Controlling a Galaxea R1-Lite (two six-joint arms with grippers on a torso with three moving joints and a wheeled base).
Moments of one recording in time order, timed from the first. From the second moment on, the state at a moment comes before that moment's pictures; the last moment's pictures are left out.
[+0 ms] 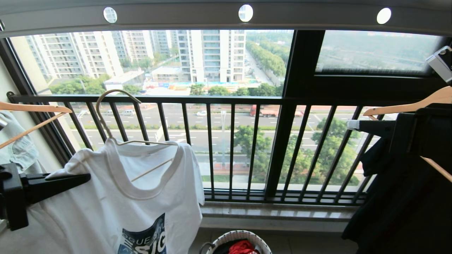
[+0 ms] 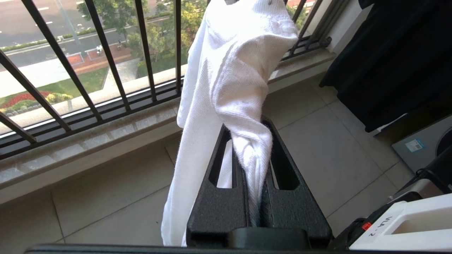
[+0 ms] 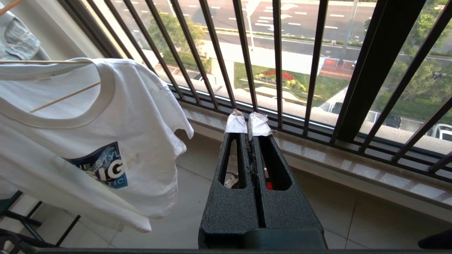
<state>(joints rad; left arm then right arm) 0.26 1.09 -0.73 0.10 -0.87 0.22 0.35 1.23 -0.97 -0.03 0.12 0.20</state>
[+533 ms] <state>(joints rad) -0.08 1.09 -0.61 -0.19 -0.40 0.02 0.33 1.24 -0.98 -0.04 0.12 0.20</state>
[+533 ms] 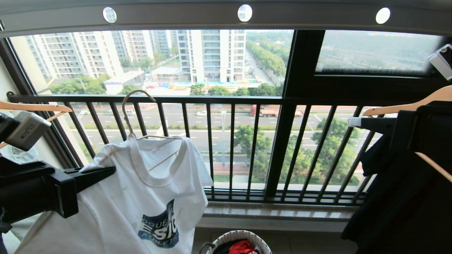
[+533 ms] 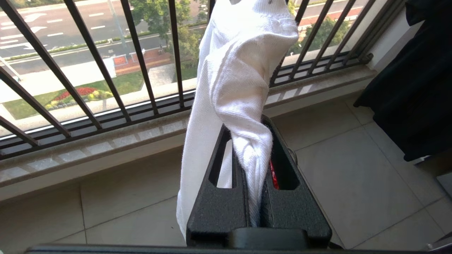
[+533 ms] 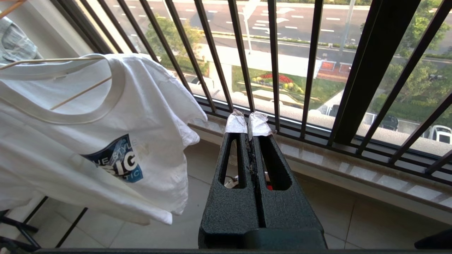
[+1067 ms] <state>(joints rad) -0.17 0.83 -0.49 -0.25 -0.15 -0.11 0.33 1.23 -0.99 -0.04 0.12 0.20</state>
